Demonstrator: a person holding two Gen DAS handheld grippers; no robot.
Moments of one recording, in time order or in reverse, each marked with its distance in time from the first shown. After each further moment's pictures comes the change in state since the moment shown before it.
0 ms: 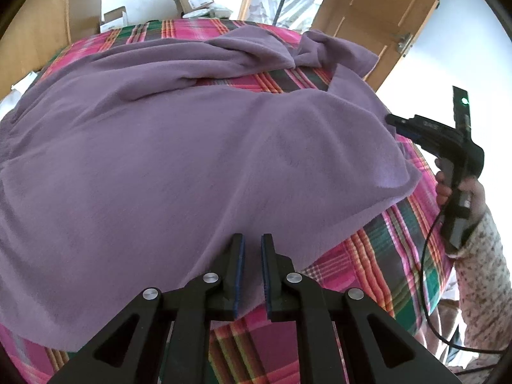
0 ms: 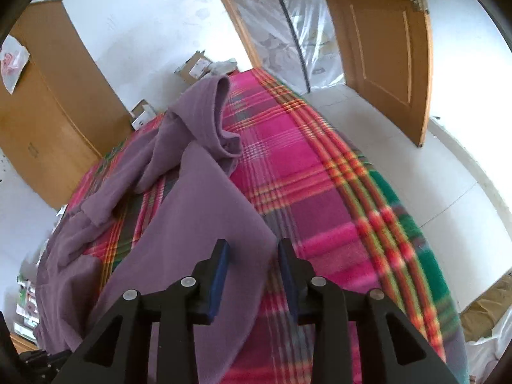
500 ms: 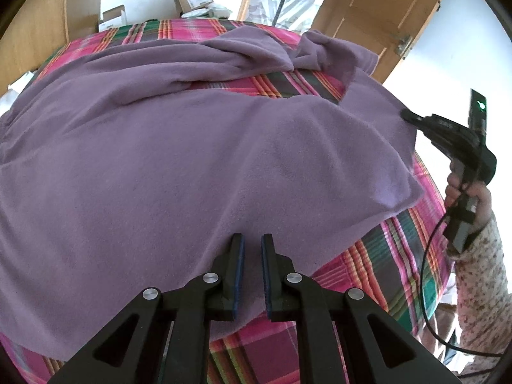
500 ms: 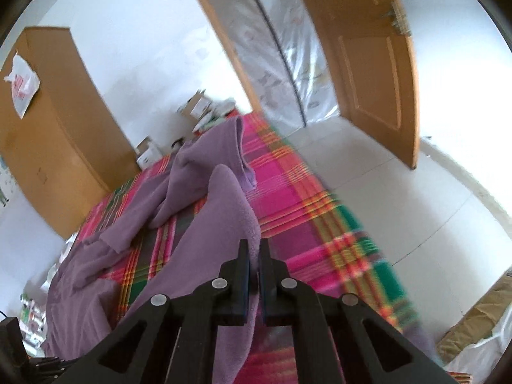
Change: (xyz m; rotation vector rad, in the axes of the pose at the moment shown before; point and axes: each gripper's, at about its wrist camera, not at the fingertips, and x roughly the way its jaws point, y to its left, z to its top) left arm 0.004 -0.002 0.006 -0.011 -0.001 -0.012; right arm -0.074 -0.019 -0.007 0.041 -0.211 -0.025
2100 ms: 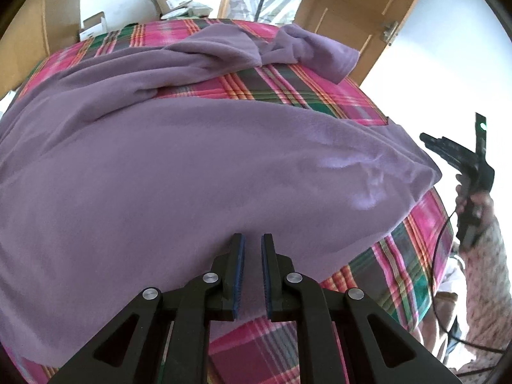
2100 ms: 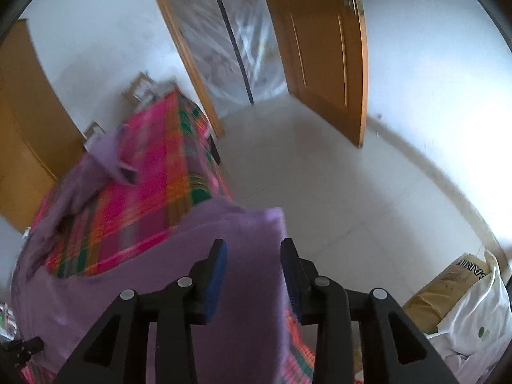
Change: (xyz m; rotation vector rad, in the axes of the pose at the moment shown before) left arm 0.015 -0.035 0.022 0.072 0.035 -0.025; right arm 0.021 -0.114 0.018 0.060 0.205 -0.175
